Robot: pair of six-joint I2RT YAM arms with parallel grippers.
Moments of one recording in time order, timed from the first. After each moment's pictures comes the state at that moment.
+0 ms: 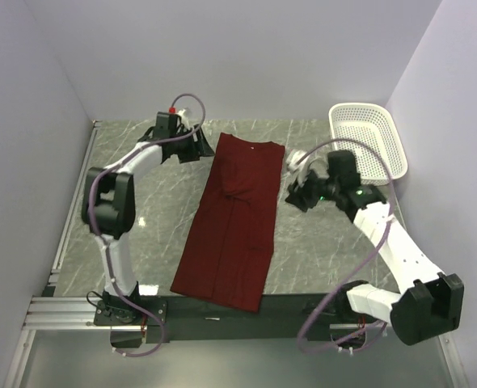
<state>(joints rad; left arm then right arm) -0.21 1.96 1.48 -0.22 0.41 -0.48 0.31 1.14 0.94 -0.54 -0.55 -0.60</state>
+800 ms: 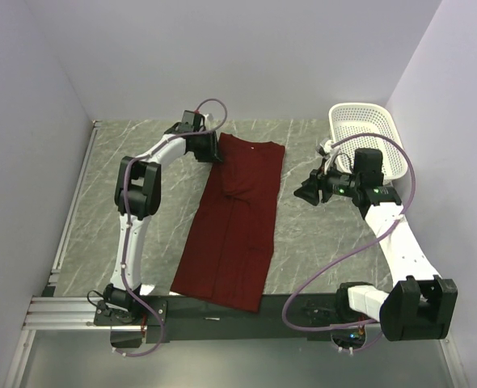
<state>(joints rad) -0.29 2.40 1.97 -0.45 0.33 -0.38 0.01 1.15 0.92 -0.43 -0.88 -0.30</state>
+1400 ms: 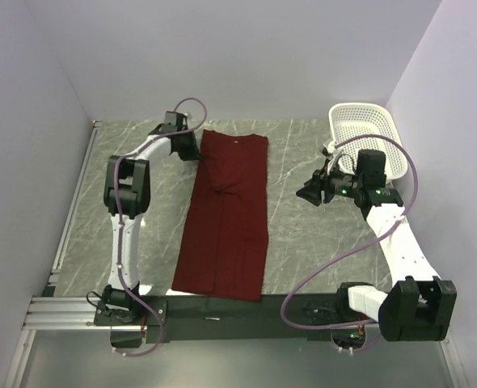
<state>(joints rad) -0.21 2.39 1.91 -0.40 0.28 -0.44 -0.01 1.14 0.91 -0.43 -0.89 -0.30</state>
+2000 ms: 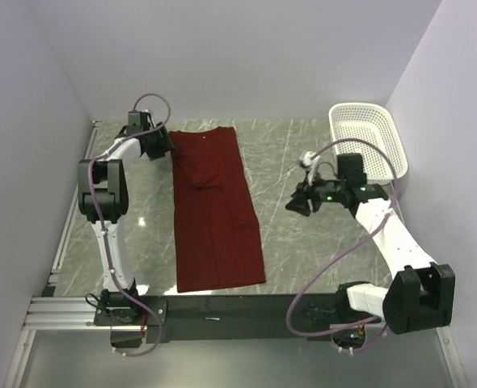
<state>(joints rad) 0.00 2.22 1.68 -0.25 0.24 -0.49 0.08 1.19 0.91 -0.51 -0.87 -0.44</state>
